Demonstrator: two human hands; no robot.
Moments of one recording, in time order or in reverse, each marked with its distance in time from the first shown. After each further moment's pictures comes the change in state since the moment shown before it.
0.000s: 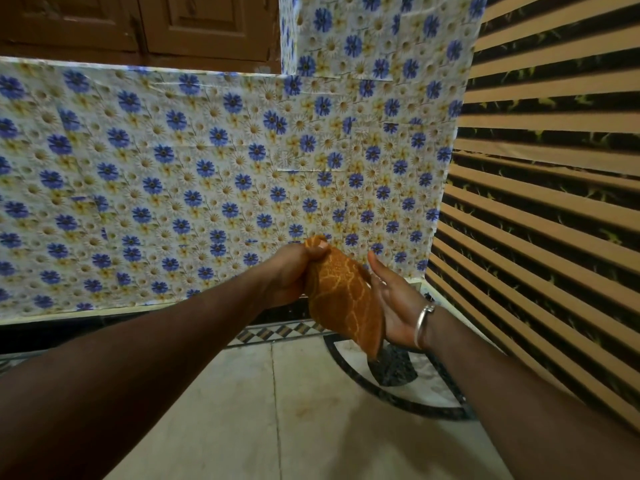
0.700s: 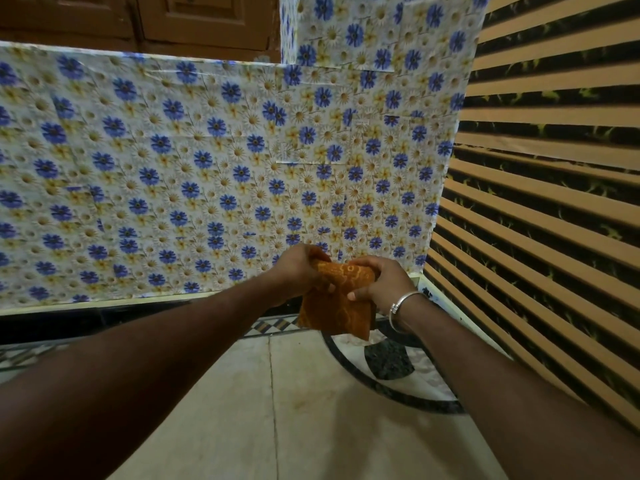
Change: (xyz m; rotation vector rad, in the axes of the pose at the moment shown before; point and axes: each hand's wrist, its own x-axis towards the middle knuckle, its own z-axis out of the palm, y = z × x) left_hand 0.027 -0.025 -0.007 0.713 0.100 0.171; right_hand 0.018 -0.006 0.009 -0.856 0.488 -0.382
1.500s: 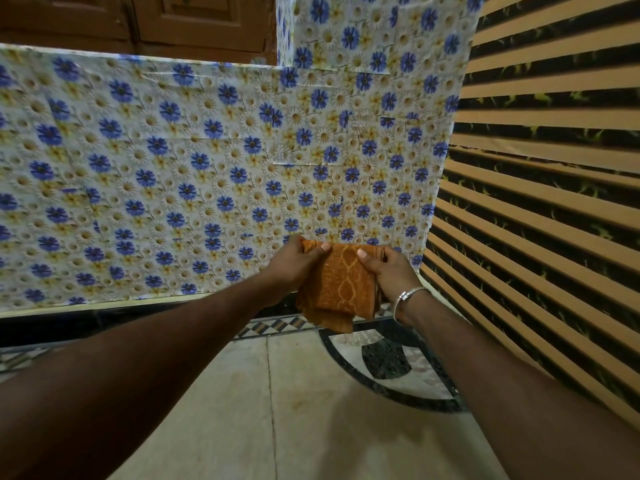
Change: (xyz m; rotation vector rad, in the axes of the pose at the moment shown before) left_hand -0.002 0.004 0.001 -0.223 0.126 0.040; right_hand 0.001 -0.007 -0.009 0.307 0.128 0.055
